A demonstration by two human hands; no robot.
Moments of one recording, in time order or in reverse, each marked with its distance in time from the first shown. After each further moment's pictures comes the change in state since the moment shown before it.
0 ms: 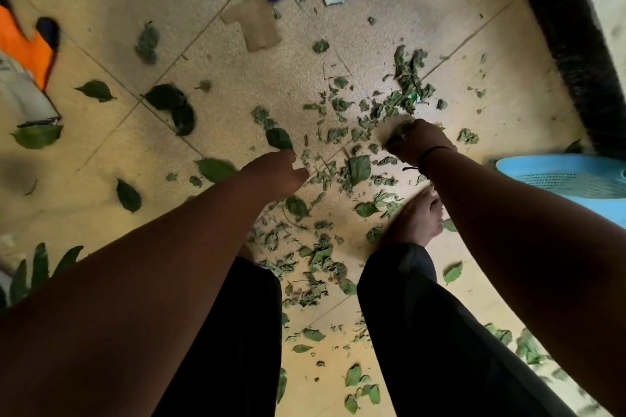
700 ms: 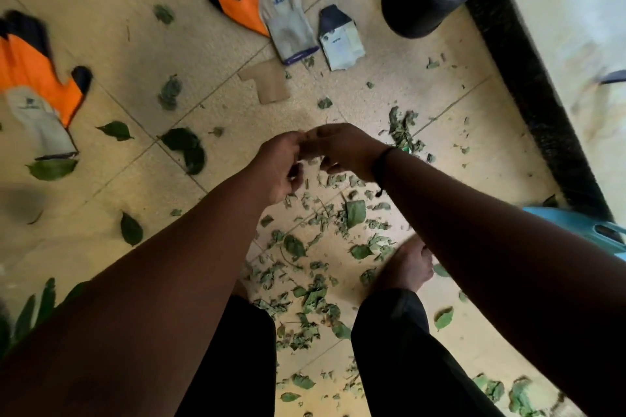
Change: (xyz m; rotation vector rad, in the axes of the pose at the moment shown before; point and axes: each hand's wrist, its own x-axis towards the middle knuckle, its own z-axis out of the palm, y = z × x) left_hand -0.002 0.040 -0.064 -1.396 0.070 -0.165; right_hand -0.068 -0.134 -0.058 0.617 -0.499 -0.423
